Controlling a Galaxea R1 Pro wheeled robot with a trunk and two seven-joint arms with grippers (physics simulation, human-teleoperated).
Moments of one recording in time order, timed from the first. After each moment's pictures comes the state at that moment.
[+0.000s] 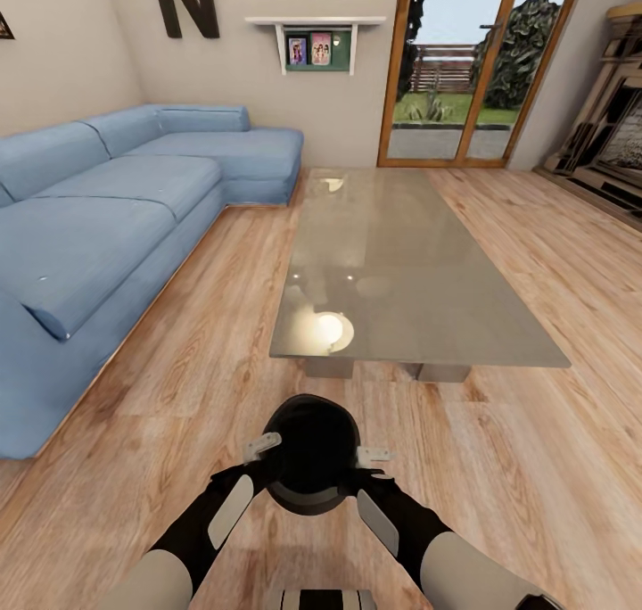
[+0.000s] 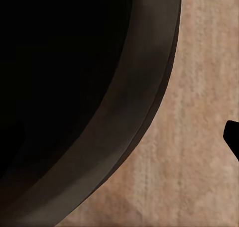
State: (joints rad) left arm -0.57 -0.09 -0.24 -0.67 0.61 0.35 0.23; right arm -0.67 0.16 0.54 -0.44 -0.59 0.23 -0.28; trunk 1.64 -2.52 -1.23
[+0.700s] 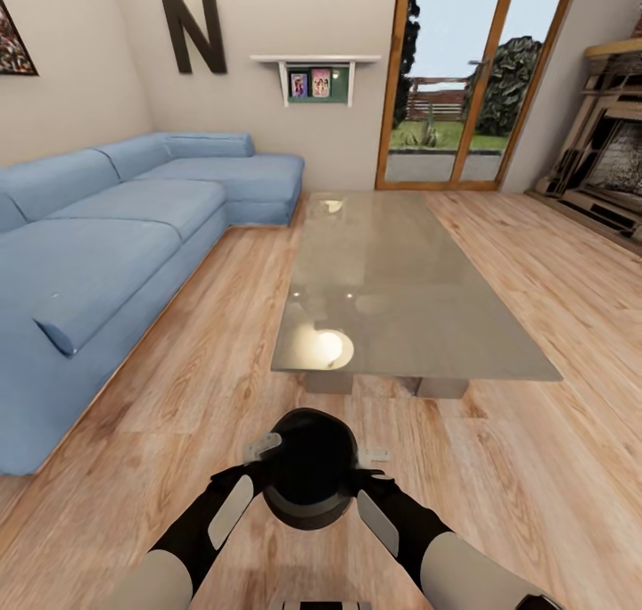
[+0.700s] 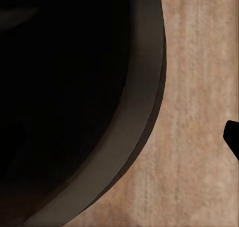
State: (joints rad) left arm -0.57 -0.10 -0.24 -0.67 0.61 0.35 0.23; right arm -0.67 0.16 0.54 -0.43 -0.59 0.23 -0.28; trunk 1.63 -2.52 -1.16
